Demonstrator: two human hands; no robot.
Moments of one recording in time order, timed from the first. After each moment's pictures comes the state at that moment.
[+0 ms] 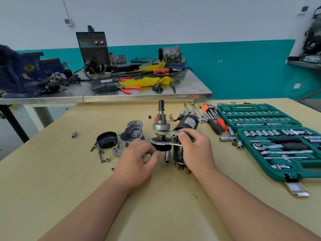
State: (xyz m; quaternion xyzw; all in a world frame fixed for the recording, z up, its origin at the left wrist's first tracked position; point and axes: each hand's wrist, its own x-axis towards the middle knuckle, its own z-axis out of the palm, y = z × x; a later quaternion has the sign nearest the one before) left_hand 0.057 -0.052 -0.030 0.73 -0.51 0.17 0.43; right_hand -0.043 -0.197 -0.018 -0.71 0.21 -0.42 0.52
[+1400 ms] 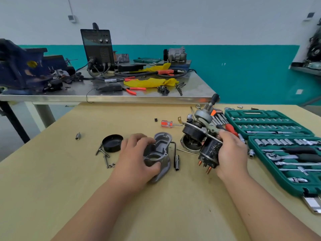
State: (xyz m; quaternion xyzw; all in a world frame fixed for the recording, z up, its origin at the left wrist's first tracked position) left_hand 0.079 -0.035 -0.018 0.84 -0.43 0.06 0.34; right_hand -0.048 -0.233 -0.013 -0.47 0.31 -0.45 0.69
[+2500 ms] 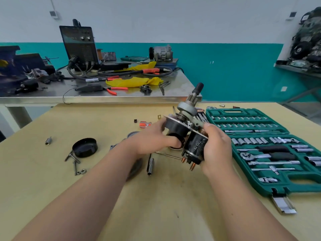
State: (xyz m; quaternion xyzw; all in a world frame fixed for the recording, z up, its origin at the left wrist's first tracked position) left_hand 0.065 -0.156 0.037 0.71 -0.49 -0.28 0.43; right_hand -0.065 -0.260 0.001 -0.49 0.26 -0.46 0.70
